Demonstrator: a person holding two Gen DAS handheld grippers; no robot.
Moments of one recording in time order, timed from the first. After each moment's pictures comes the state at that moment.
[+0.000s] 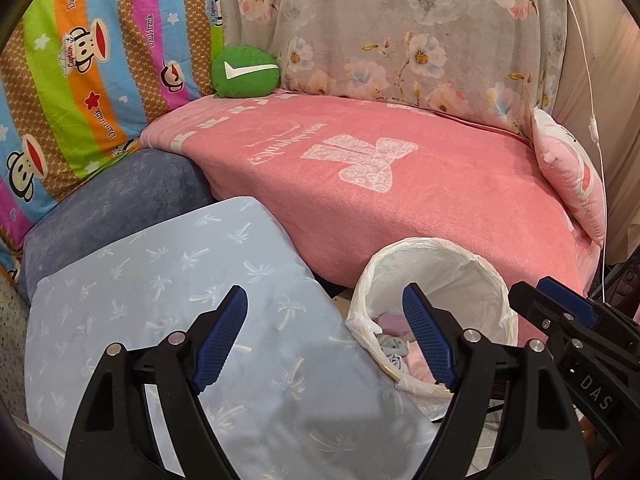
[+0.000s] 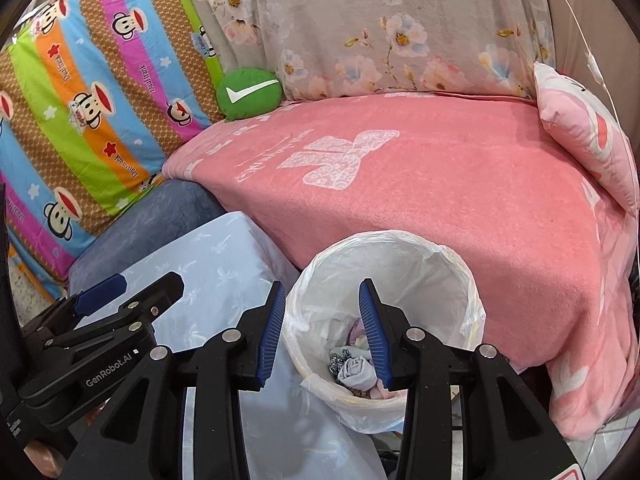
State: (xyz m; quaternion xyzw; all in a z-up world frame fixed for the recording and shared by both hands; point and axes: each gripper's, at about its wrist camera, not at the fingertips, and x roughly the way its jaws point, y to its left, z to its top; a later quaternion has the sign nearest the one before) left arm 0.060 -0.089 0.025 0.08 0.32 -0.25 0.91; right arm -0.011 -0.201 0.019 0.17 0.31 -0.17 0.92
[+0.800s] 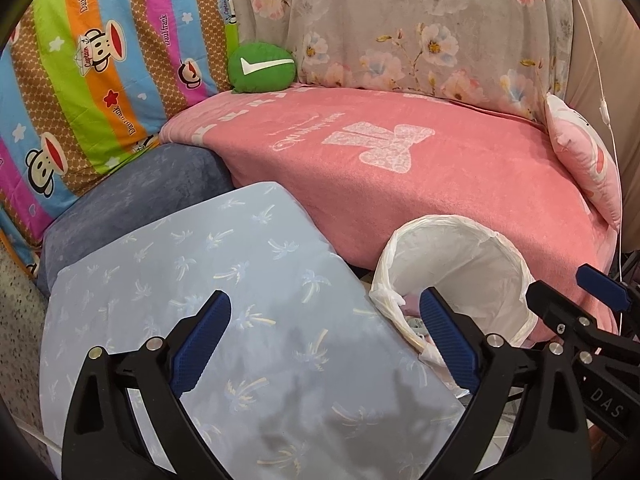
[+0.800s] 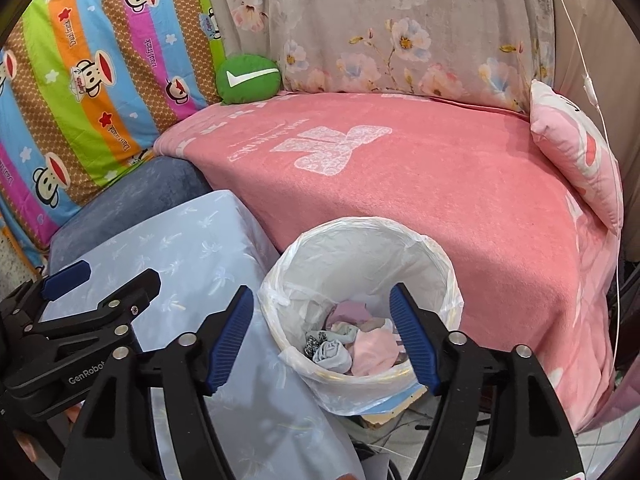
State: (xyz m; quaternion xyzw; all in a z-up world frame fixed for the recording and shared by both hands) left arm 0.045 -0.075 0.009 0.10 0.33 -0.21 0.91; right arm -0.028 -0.184 0.007 0.12 0.33 -0.19 0.92
